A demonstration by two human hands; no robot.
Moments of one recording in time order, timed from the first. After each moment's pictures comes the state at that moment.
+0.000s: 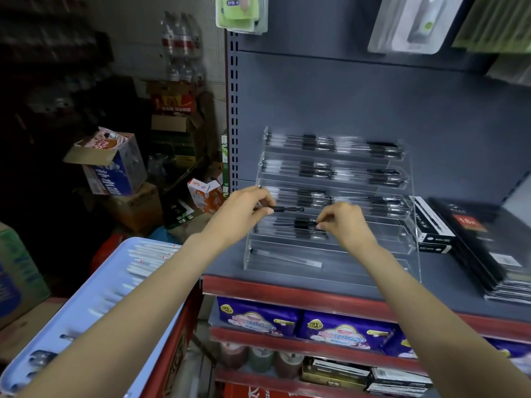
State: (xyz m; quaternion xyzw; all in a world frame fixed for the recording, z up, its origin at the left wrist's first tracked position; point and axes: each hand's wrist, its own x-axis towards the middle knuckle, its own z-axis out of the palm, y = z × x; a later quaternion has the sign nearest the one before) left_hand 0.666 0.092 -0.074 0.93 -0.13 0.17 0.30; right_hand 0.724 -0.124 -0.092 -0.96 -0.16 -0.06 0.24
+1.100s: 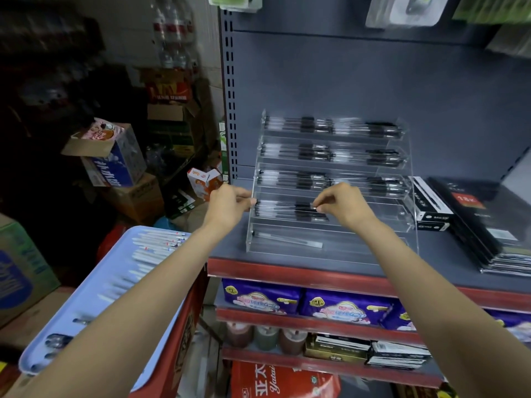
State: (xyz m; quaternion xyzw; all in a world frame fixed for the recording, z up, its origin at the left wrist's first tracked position) left_hand 0.663 0.101 -0.099 0.89 0.07 0.13 0.43; right_hand 0.710 -0.124 -0.079 -0.95 -0.16 -0.02 0.28
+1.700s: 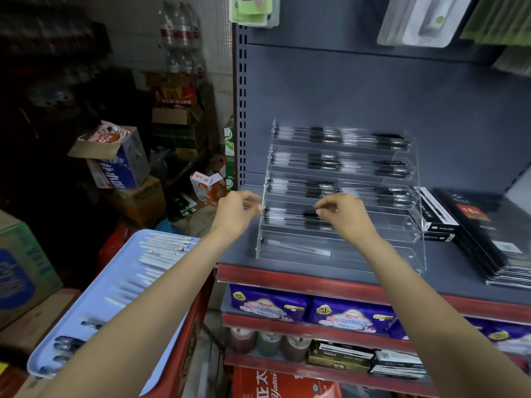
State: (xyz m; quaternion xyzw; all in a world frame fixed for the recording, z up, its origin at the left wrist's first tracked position) left_hand 0.657 0.109 -0.093 0.89 0.06 0.13 0.44; right_hand 0.699 -0.106 -0.078 -0.94 -0.15 -0.05 0.30
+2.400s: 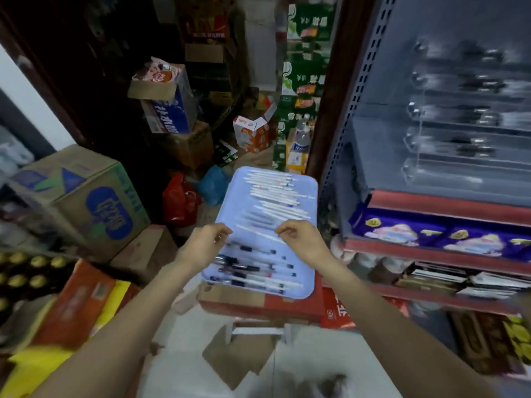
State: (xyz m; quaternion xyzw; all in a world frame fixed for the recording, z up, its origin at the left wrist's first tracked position) left_hand 0.465 0.421 -0.238 0.95 0.08 -0.06 0.29; right_hand 0.519 0.202 -0.220 -0.89 -0.17 0.19 0.37
